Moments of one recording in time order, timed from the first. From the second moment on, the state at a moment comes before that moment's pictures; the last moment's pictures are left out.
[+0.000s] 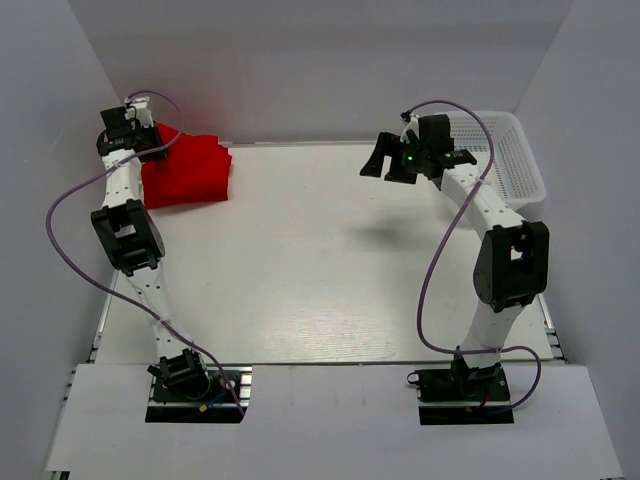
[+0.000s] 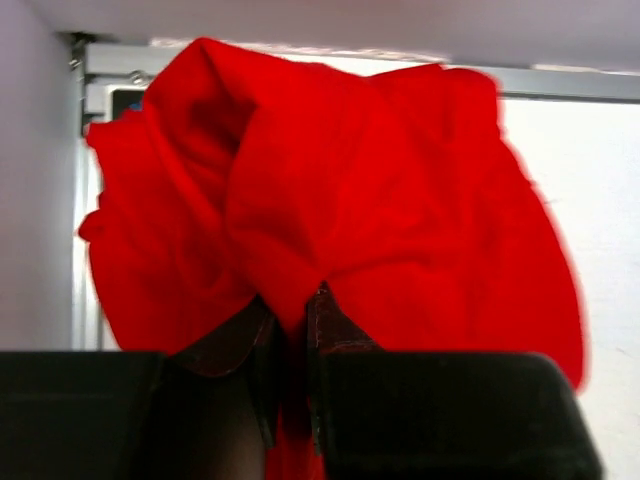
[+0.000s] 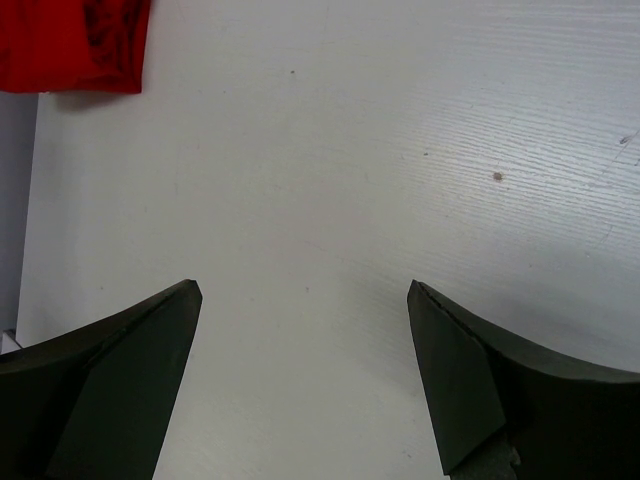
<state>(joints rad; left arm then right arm) 0.32 2.37 2.24 -0.50 0.37 0.11 0.25 1.84 1.60 -0.42 -0.45 0.36</state>
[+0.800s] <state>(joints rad) 0.33 2.42 2.25 -0.32 0.27 0.13 0.25 1.90 1.65 -0.45 -0.45 0.36</state>
